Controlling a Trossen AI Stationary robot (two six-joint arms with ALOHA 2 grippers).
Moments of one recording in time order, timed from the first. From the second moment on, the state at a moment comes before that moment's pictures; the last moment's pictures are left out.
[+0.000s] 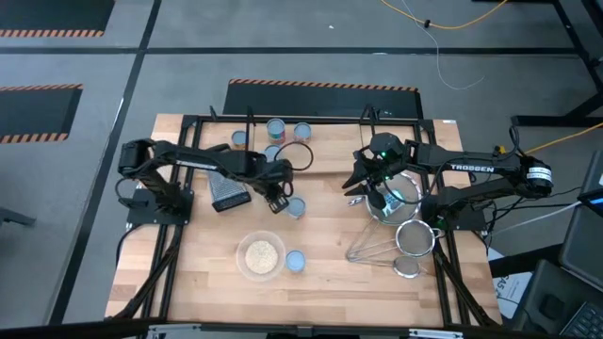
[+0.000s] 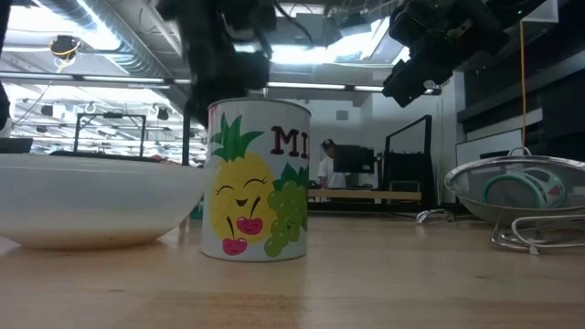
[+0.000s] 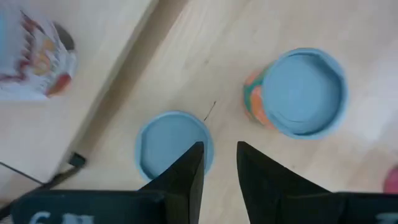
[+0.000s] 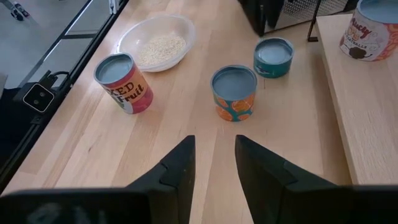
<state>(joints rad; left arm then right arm) 0.08 1.62 1.18 -0.74 -0.09 -0.50 -0.28 1.17 0.77 -0.29 -0.52 -0.16</state>
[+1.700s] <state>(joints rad) -0.38 1.13 0.66 -0.42 -0.52 -0.51 -0.18 2.08 1.47 0.01 -0.46 -0.02</state>
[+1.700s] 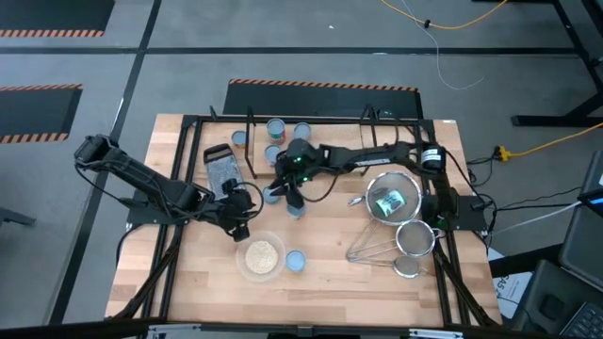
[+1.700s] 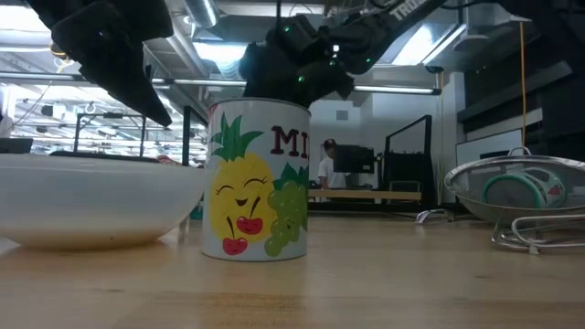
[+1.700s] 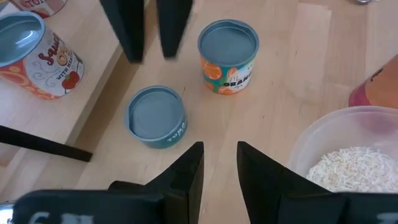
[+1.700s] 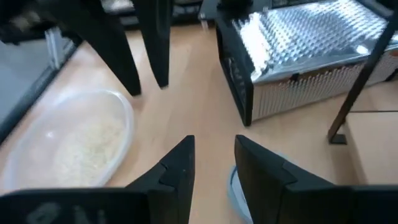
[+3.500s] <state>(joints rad) -0.38 1.13 0.66 -0.41 -0.52 -0.52 -0.11 2.19 1.47 -0.10 -0.18 -0.19</state>
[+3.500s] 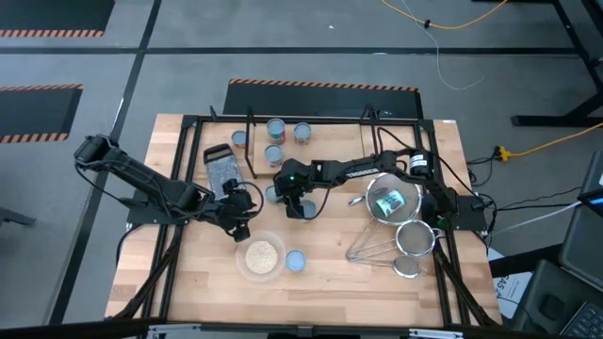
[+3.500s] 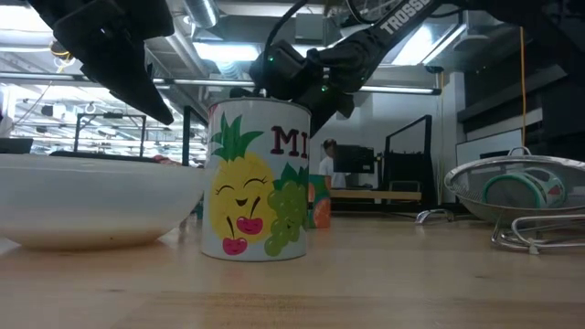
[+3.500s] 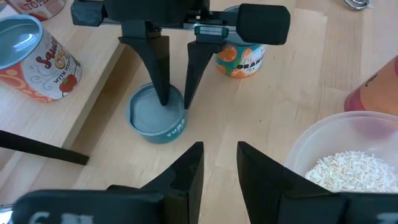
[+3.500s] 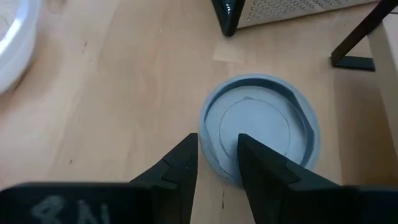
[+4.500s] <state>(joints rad) -0.38 1.13 0.66 -0.41 -0.52 -0.52 -0.11 2.19 1.47 -0.10 -0.19 -0.22</state>
